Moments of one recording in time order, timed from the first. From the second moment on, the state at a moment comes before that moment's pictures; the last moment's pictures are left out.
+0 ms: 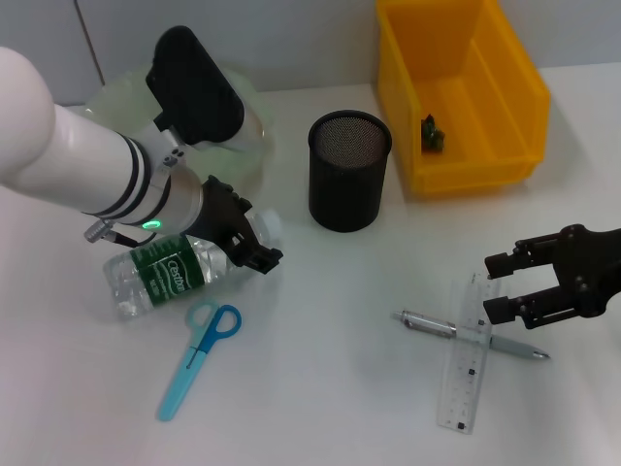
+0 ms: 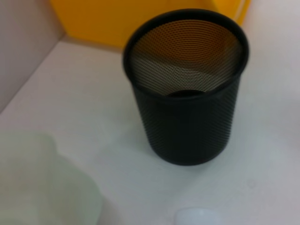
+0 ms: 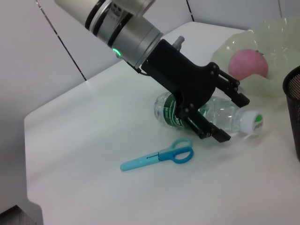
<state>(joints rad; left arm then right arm) -0.75 -2.08 1.63 0.97 2.44 0.99 -2.27 0.53 1.92 -0.68 -0.77 -2.20 -1.83 1.61</state>
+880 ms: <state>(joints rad) -0.76 -2.08 1.75 0.97 2.42 0.94 -2.27 0.54 1.93 -0.68 -0.77 -2.20 -1.83 1.61</state>
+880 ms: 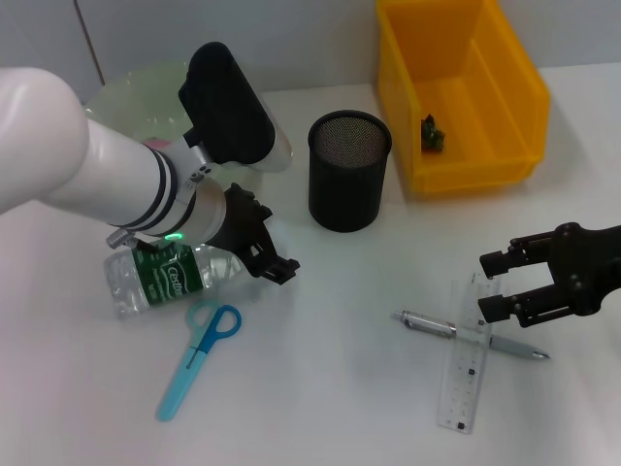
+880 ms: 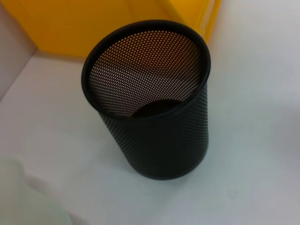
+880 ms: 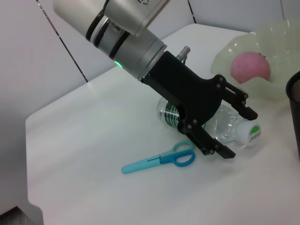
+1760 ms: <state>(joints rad) -0.75 -2.08 1.80 0.97 2.47 0.89 -2.27 0.53 1.93 -0.68 -0.77 -2.20 -1.82 1.61</state>
